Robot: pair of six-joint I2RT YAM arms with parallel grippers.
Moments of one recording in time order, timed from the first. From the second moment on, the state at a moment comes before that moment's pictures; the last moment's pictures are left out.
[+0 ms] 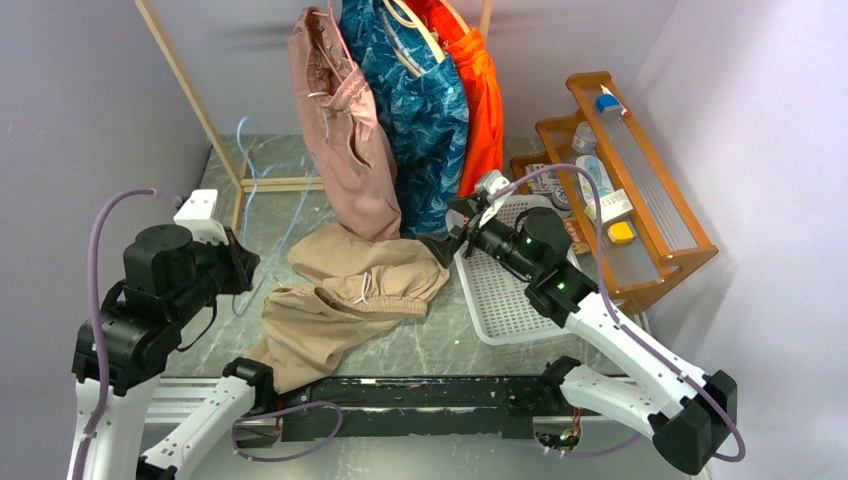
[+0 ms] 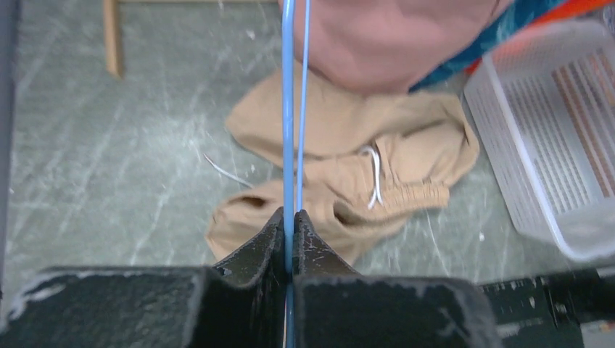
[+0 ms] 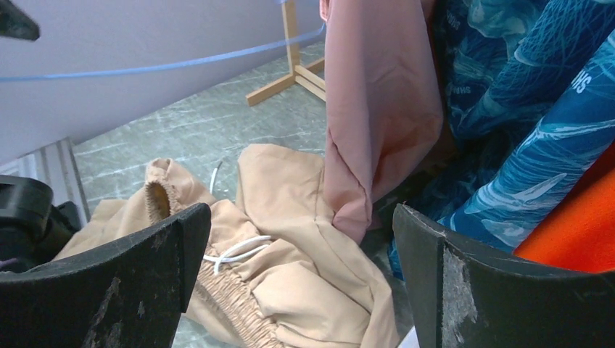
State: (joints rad) left arm -0.31 0.67 1.31 -1.16 -0.06 -0.29; right arm 0.66 0.94 0.79 0.19 -0.28 0.03
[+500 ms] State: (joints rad) left arm -0.31 0.97 1.40 -0.82 -0.39 -0.19; right arm 0.66 0.95 0.79 0.16 -0.33 0.26
